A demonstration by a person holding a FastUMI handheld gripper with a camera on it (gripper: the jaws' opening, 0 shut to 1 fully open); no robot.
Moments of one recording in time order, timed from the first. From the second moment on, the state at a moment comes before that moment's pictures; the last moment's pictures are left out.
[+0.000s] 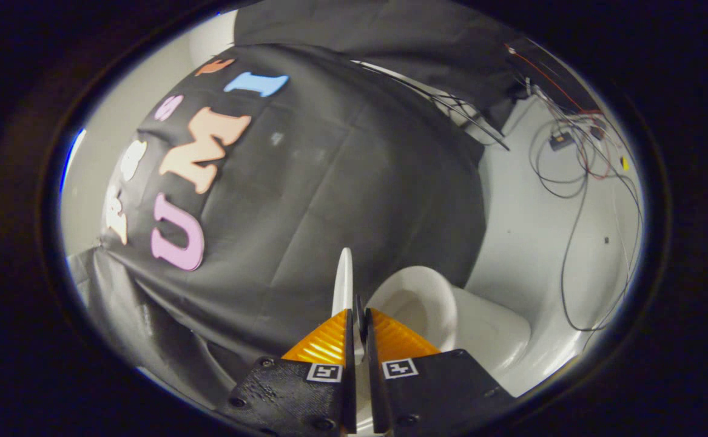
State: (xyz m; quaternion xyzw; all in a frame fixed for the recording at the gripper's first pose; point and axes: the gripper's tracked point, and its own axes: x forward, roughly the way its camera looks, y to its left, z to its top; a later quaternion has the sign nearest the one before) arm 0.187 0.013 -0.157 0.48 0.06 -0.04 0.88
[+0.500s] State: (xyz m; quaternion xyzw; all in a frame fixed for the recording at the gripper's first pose) arm 0.208 0.125 -0.046 0.33 0.06 0.05 0.94
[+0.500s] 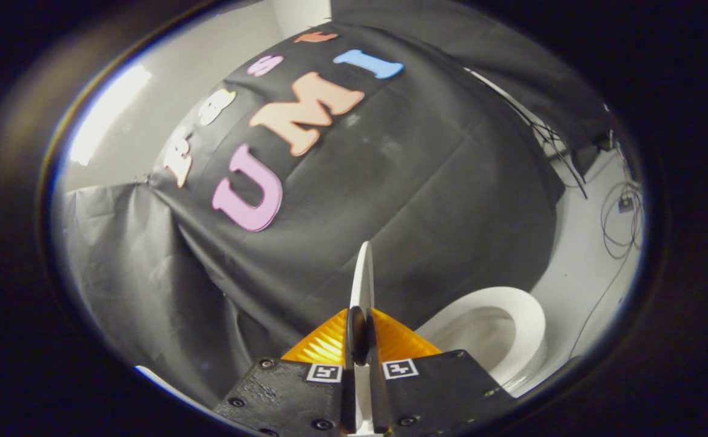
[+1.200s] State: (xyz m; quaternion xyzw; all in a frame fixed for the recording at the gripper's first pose) arm 0.227 0.251 0.012 0.14 0.08 0.14 0.98
